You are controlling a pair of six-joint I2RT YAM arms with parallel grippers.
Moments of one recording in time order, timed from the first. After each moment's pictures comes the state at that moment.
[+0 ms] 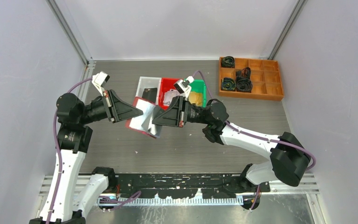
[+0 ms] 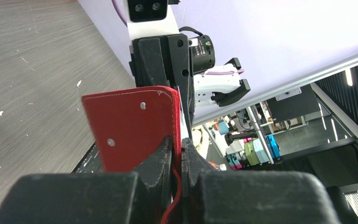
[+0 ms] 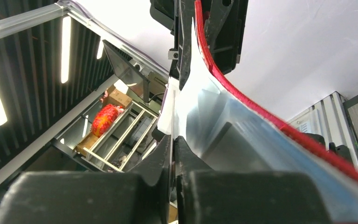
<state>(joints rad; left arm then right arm) -0.09 0.76 0.98 -0.12 1.14 -1.10 0.88 1.36 0.82 1.09 -0.68 1.43</state>
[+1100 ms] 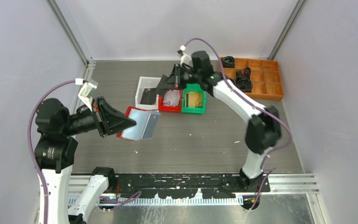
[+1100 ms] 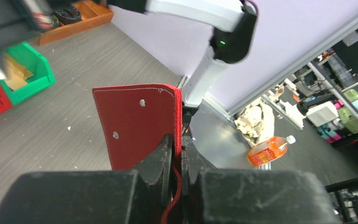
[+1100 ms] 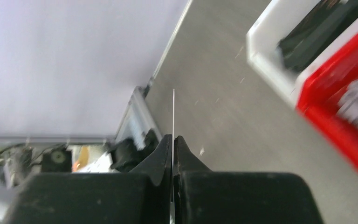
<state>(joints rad) -0.08 0.73 1.26 -0.56 1.15 -0.57 0.53 1.65 1.42 -0.14 -0.73 0.72</state>
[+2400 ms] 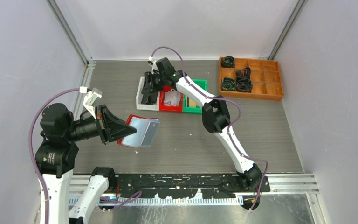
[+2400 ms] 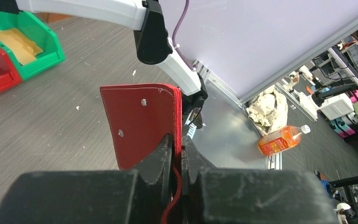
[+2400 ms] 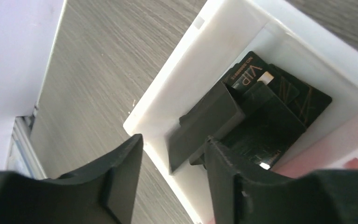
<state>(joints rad) -0.08 0.67 1.23 -0.76 1.13 -0.39 0.66 2.60 2.43 -0.51 -0.47 0.45</state>
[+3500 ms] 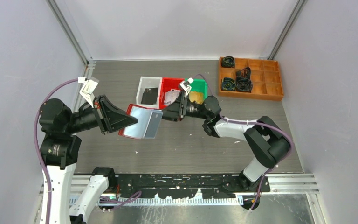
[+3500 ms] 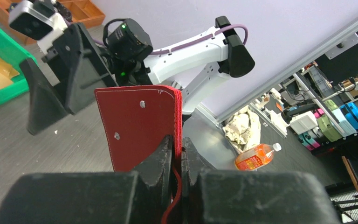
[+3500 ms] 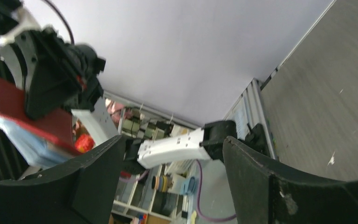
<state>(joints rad) -0.08 0.70 1.18 -0.44 1.16 -0.69 0.67 1.64 0.78 1.16 -0.76 1.41</state>
